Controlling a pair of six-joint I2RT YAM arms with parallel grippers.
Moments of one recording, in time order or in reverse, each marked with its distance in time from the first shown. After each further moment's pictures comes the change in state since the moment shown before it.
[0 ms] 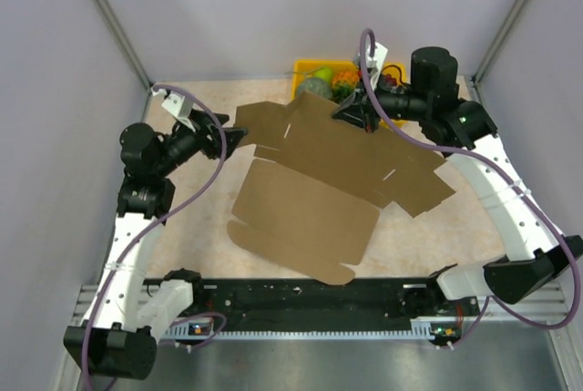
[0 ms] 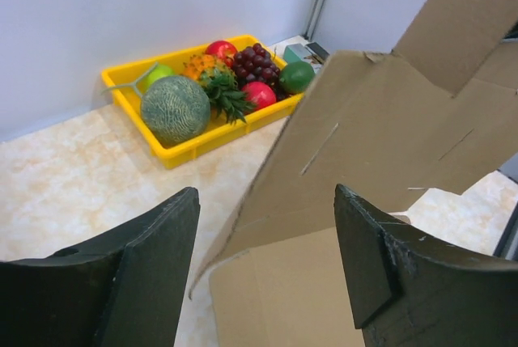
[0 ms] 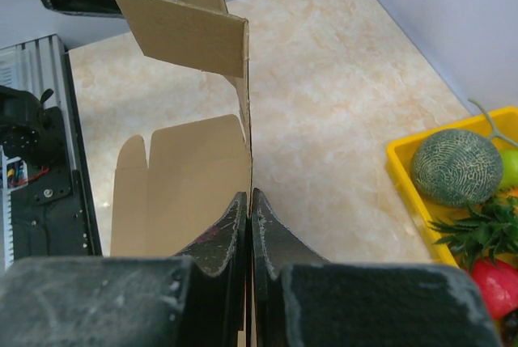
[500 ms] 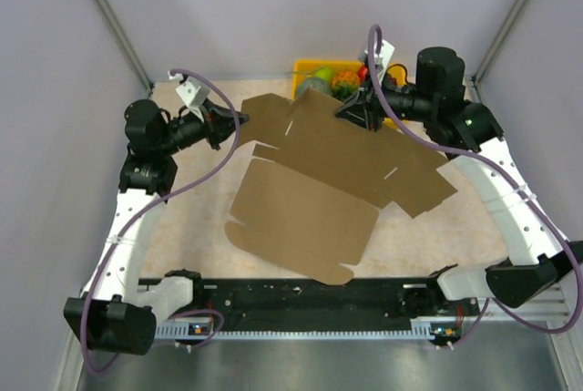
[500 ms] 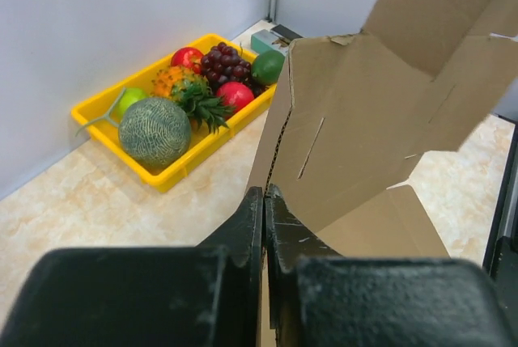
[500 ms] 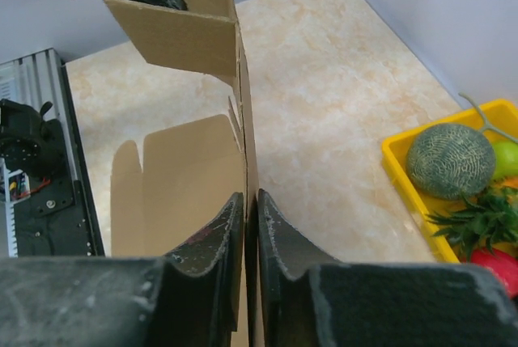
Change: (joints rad) left arm -0.008 0.179 0.166 -0.045 0.168 0.184; right arm -0.005 -0.020 0.000 0.002 0.010 0.038
